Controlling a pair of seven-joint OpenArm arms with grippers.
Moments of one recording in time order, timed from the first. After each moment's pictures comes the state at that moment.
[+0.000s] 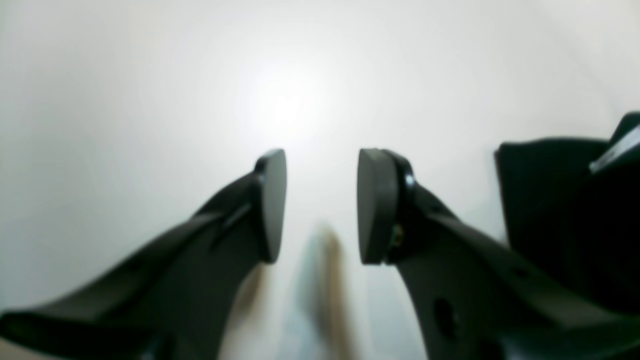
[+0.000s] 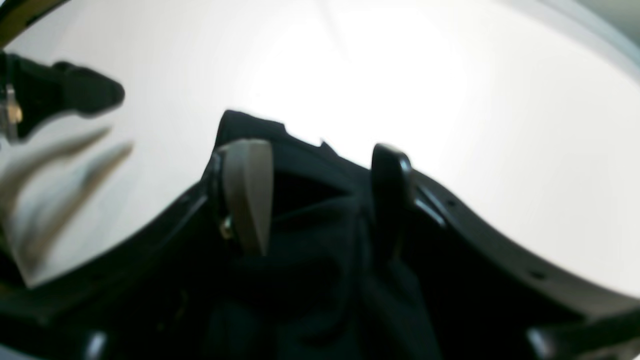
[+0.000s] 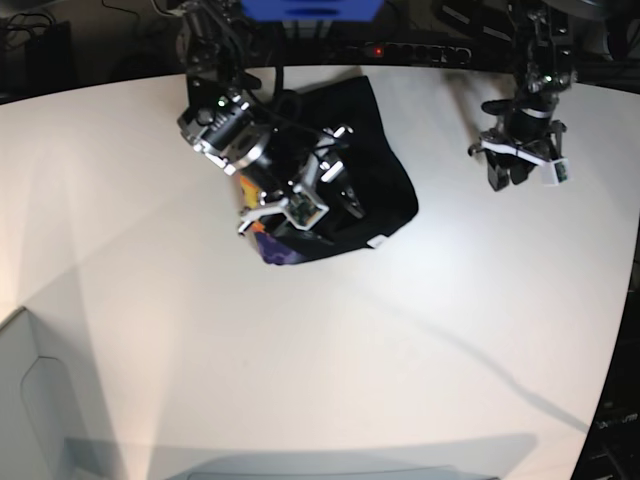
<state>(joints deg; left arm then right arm) 30.7 -19.7 -15.5 103.8 -38.7 1.0 23.3 -15.4 -9.1 -10.3 110.0 -7.1 39.1 -28.6</state>
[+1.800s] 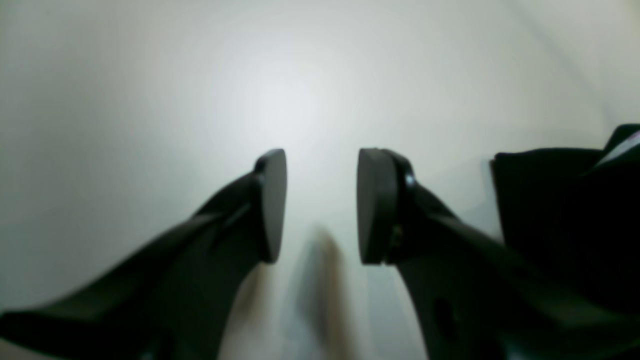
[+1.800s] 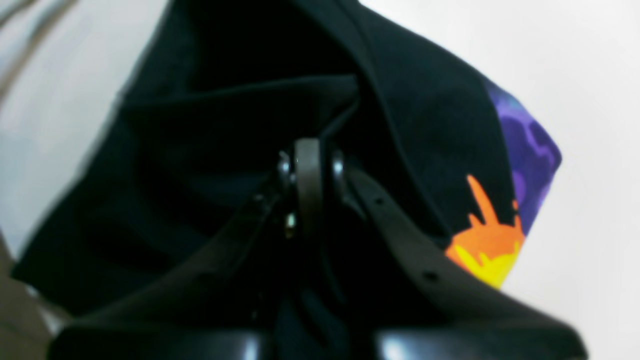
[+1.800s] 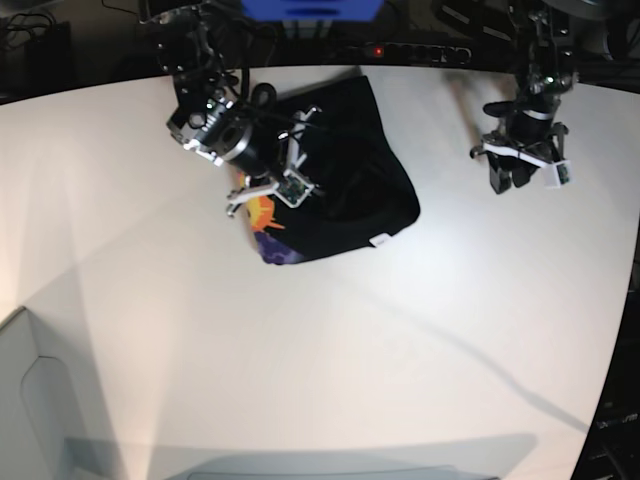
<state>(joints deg) 30.5 -19.8 -15.6 103.9 -38.7 0.9 23.3 -15.4 0.3 -12.4 104.5 -7.2 39.0 -28.3</state>
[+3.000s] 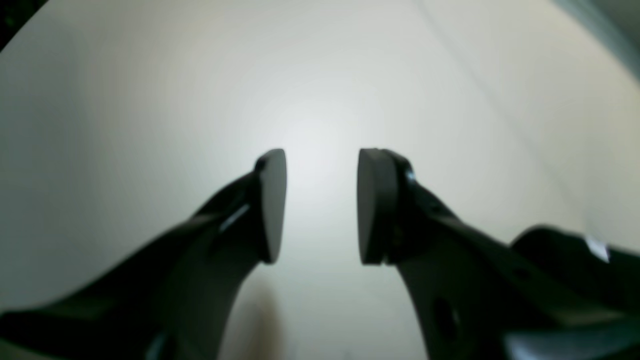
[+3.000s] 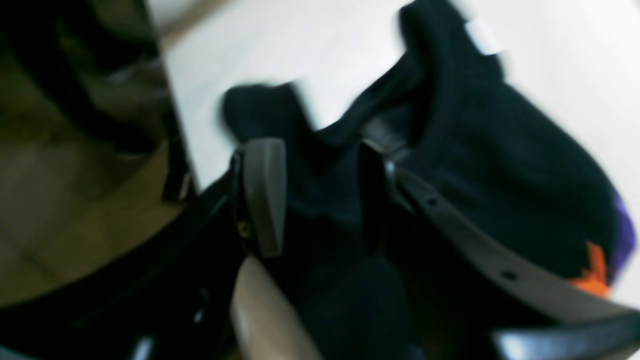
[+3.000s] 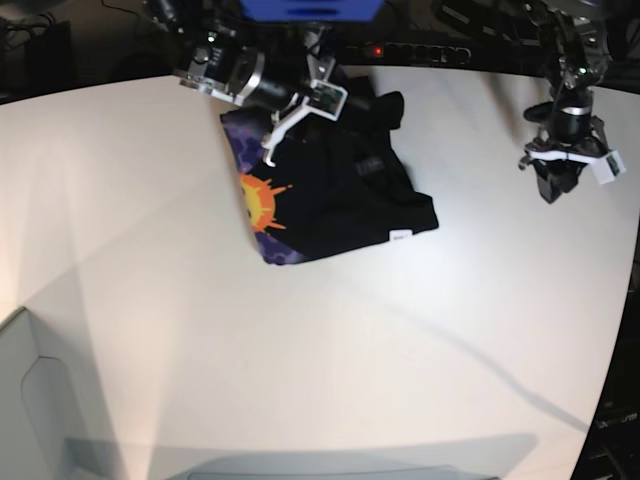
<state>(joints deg) 32.1 -17.4 -30.7 108.8 -46.9 0.9 24.7 -23.4 10.7 -25.6 117.6 -6.6 39.0 -26.4</state>
